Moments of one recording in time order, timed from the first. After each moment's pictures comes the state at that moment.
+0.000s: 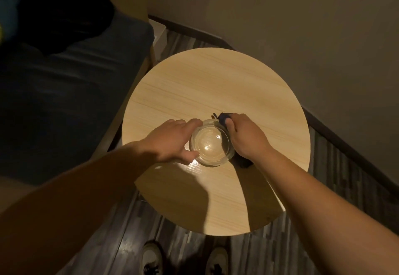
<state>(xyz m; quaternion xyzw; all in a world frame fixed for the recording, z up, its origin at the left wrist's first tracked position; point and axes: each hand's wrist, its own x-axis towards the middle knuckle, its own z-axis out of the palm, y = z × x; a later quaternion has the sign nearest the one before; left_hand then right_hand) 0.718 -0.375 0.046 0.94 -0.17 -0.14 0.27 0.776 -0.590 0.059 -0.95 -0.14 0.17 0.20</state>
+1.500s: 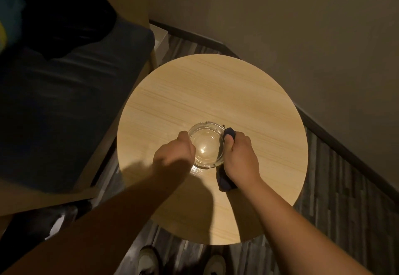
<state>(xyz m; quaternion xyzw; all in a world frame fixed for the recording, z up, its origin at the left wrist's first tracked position) 0.696 -0.430 0.038 0.98 0.10 -0.04 0.15 0.735 -0.586 0.055 -0.95 0.02 0.14 0.28</state>
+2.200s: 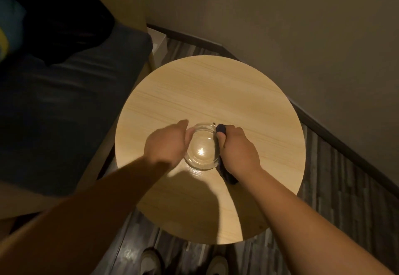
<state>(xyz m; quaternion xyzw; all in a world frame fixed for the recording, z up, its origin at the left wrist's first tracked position) 0.718 -0.410 0.053 0.98 0.04 -0.06 0.21 0.753 -0.591 0.058 -0.96 -0.07 0.16 0.21</state>
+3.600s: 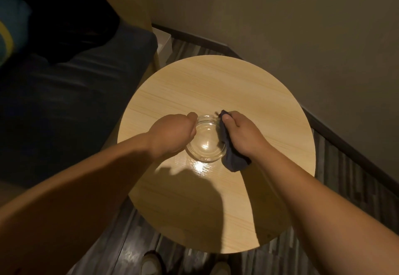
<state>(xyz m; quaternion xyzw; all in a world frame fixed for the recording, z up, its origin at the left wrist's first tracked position) 0.758 -0.387 0.049 0.98 -0.10 -0.12 0.11 0.806 -0.589 0.054 -0.90 -0.10 0.21 0.36</state>
